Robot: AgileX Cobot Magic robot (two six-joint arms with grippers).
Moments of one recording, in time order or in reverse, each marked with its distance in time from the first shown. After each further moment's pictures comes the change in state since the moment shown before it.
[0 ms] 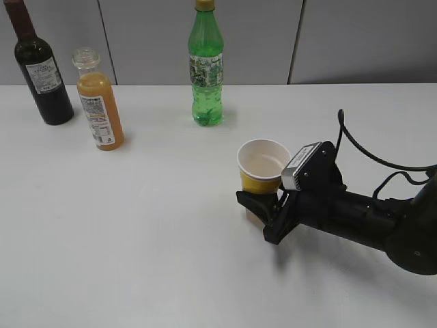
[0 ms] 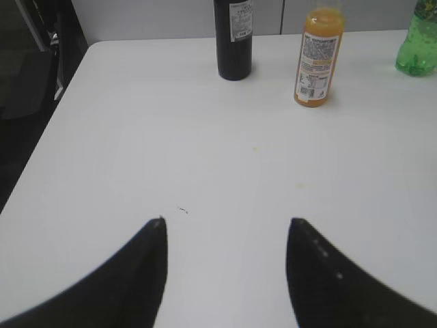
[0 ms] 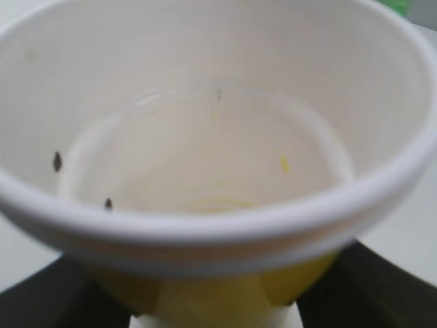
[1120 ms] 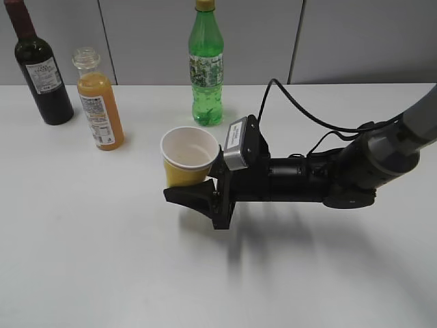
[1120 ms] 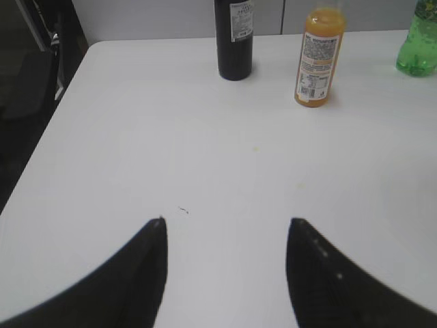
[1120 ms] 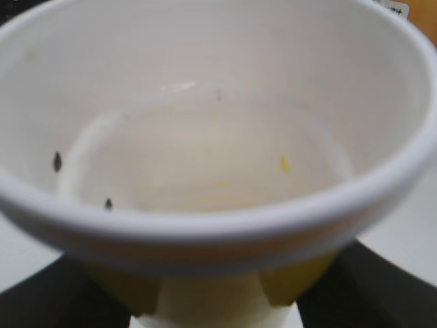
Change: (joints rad) left arm 0.000 0.000 0.000 0.000 0.000 0.000; right arm 0.108 0.101 -0.421 -0.540 0.001 0.364
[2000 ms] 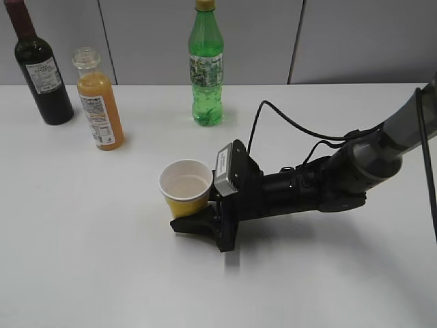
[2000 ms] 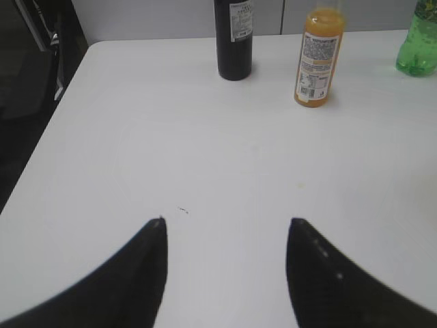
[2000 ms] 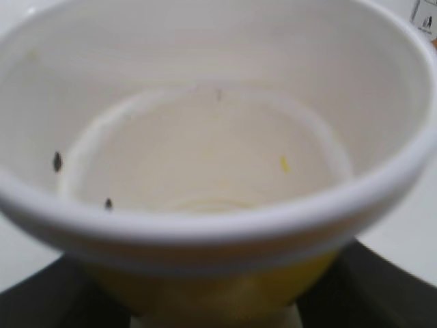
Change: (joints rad) left arm 0.000 0.000 0.000 0.000 0.000 0.000; right arm 0.000 0.087 -0.065 -0.134 0.107 0.037
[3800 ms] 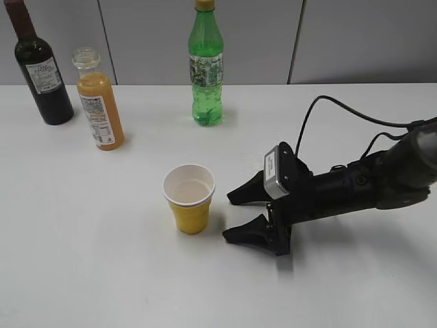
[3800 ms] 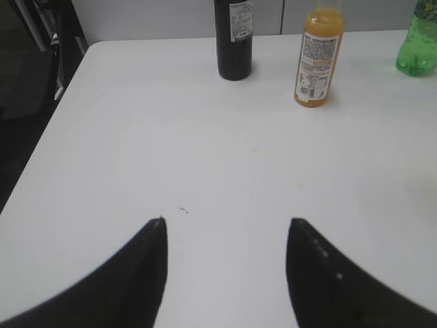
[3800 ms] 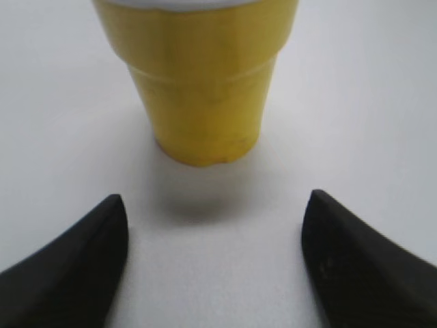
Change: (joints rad) left arm 0.000 0.000 0.000 0.000 0.000 0.000; right arm -0.177 -0.115 0.152 -0.187 0.090 0.013
